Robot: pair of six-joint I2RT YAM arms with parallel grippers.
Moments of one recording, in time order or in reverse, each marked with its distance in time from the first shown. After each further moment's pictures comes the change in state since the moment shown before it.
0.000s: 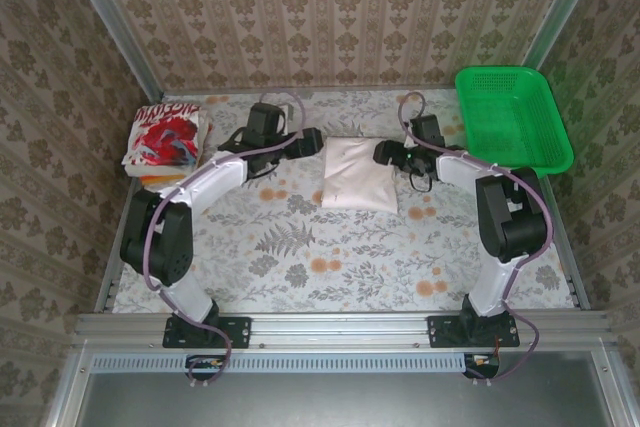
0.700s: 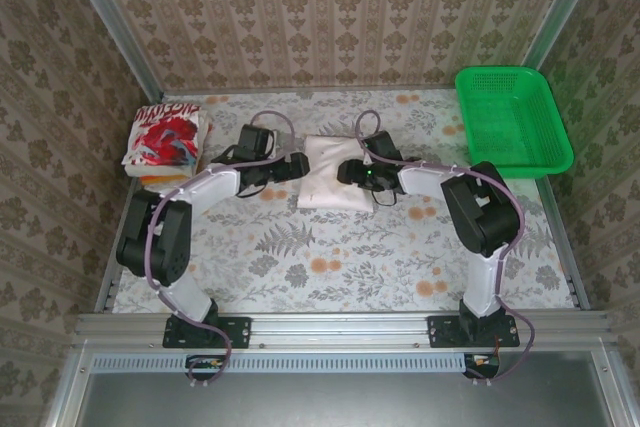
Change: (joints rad) left arm 0.029 0.007 -0.162 0.000 0.056 -0.002; right arm 0.241 0.111 0.047 0.073 0.014 0.151
